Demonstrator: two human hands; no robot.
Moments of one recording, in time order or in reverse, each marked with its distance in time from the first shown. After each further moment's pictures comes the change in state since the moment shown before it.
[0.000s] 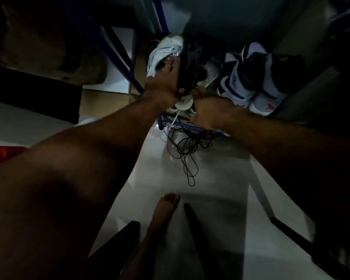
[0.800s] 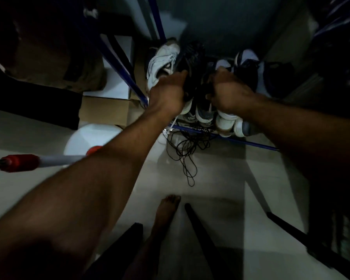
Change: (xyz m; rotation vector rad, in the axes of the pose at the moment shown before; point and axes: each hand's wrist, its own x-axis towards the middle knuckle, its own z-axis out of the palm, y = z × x) left_hand -0.047 0.021 -0.047 -0.159 0.110 0.067; right_hand -0.006 0.015 -0.062 0.022 0.155 0.110
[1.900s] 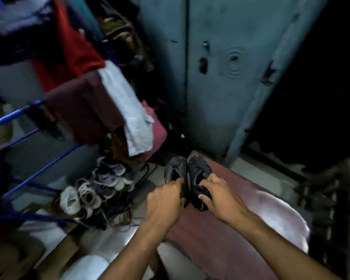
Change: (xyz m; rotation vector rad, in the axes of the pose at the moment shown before) left_hand -0.508 0.341 -0.267 0.314 -0.296 0.963; right_hand -0.741 -0.123 -0.125 0.557 0.530 0.818
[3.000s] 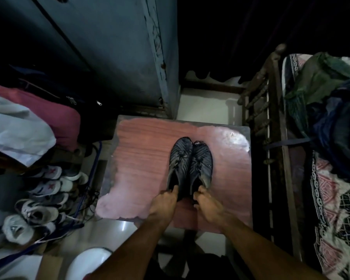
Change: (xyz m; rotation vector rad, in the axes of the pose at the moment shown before) left_hand 0.018 0.107 0.247 0.405 -0.540 0.468; right_hand -0.150 0.177 0.160 0.410 -0.258 0.490
